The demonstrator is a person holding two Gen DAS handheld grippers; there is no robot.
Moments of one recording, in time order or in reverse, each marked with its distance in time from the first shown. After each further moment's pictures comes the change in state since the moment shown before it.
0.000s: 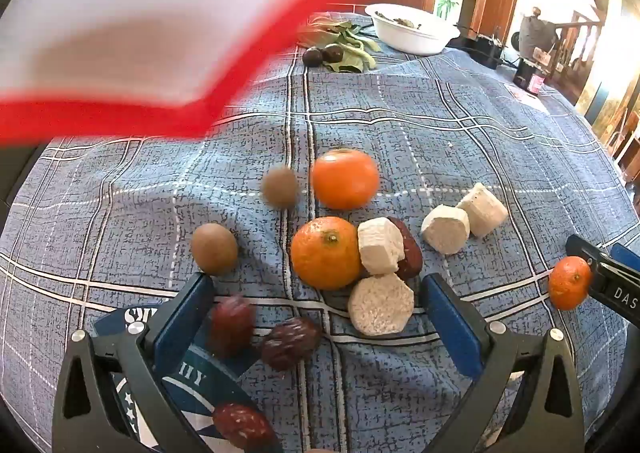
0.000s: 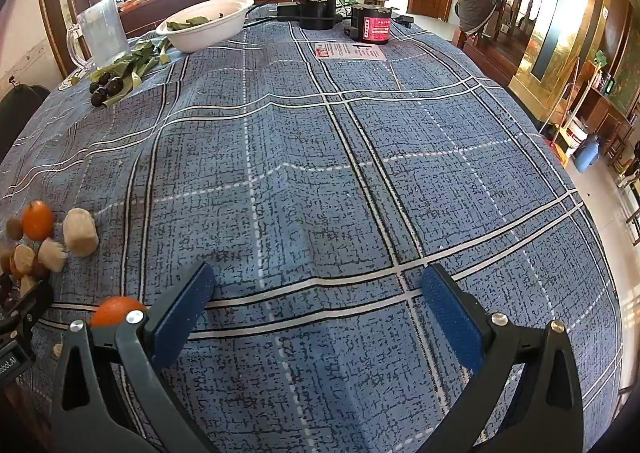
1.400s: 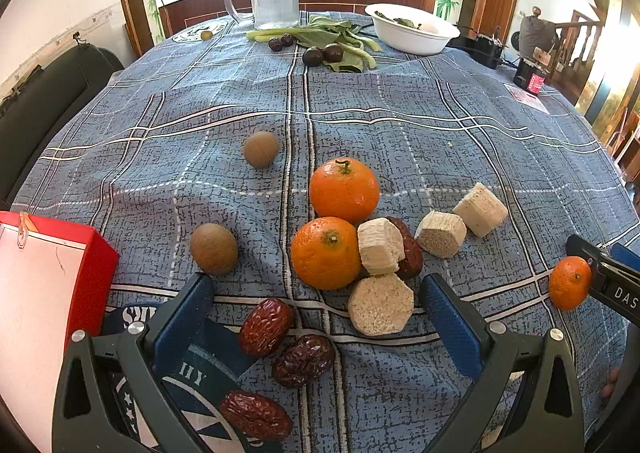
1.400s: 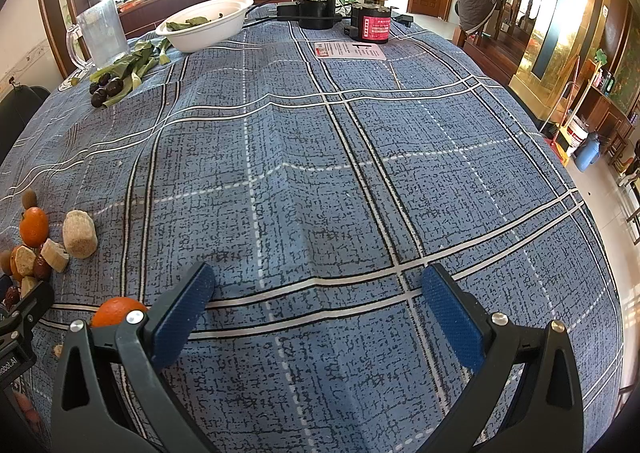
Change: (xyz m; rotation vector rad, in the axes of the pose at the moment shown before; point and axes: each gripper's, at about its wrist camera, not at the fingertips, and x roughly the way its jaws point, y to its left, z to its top) left arm 0.000 0.000 -0.001 -0.001 0.000 -0.001; right arm 0.000 -0.001 0.000 0.001 -0.006 0.001
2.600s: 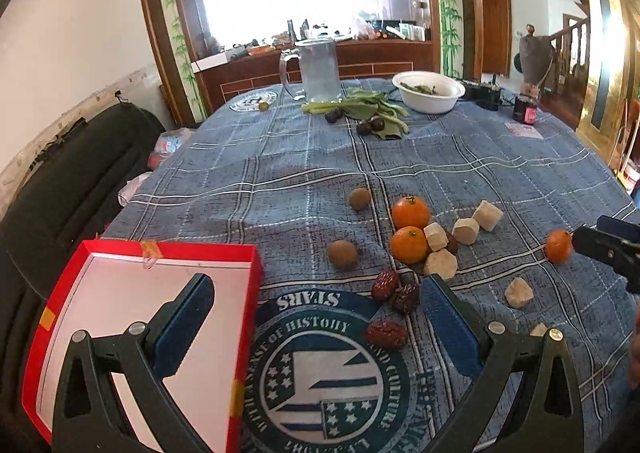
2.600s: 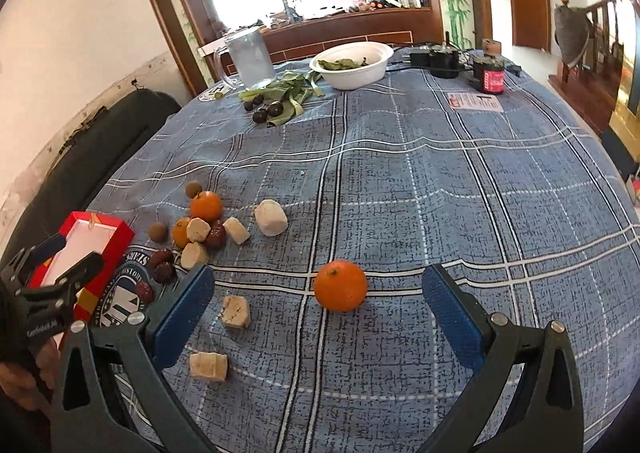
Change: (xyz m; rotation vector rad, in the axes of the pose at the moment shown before) left arm -0.087 0.042 -0.024 0.082 -0.224 0.121; right arm -0.063 0.028 -0.018 -0.127 -0.126 0.454
